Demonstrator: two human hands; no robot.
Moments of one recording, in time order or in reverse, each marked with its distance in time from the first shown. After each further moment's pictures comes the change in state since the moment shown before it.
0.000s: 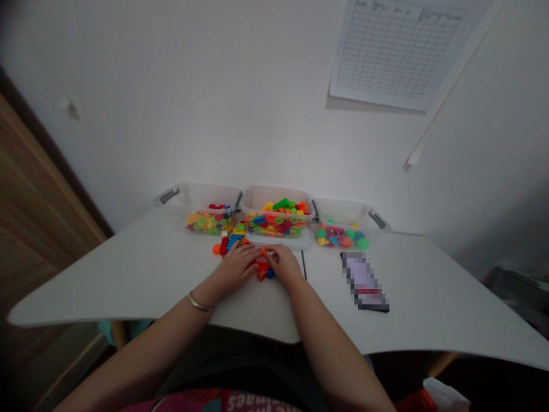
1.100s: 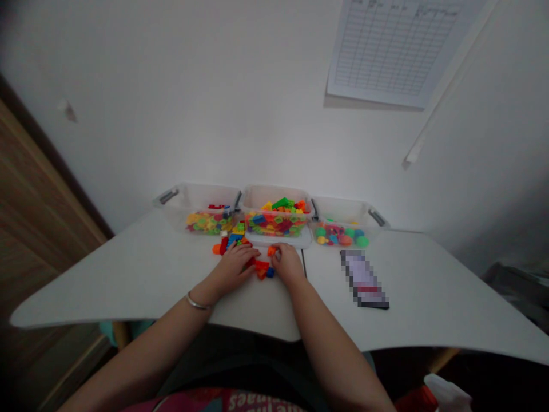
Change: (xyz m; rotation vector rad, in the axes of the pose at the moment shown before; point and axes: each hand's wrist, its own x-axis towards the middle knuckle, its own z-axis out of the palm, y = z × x) left_hand -0.002 0.000 -0.005 -0.028 -0.024 -0.078; right_hand -0.001 0.000 -0.003 -0.173 0.096 0.079
